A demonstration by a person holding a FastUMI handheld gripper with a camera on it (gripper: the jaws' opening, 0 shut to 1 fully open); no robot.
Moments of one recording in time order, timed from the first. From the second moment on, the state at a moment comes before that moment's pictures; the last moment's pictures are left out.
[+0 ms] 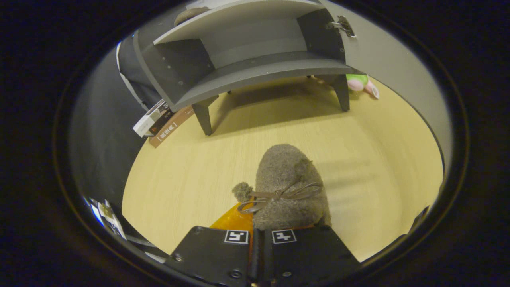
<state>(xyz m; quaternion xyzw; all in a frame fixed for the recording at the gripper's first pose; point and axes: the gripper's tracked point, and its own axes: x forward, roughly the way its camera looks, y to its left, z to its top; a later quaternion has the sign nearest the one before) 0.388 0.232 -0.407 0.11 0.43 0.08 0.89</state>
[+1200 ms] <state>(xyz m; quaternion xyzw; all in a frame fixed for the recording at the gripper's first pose) 0.591 0.250 -0.010 0.01 0.11 0.06 0.99</state>
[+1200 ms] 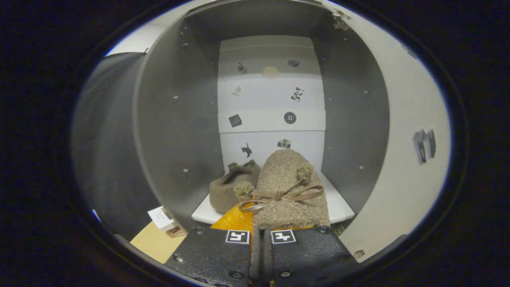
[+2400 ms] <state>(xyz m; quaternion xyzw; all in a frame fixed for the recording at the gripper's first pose) 0.759 0.234 -0.080 -0.02 0.28 0.02 0.96</state>
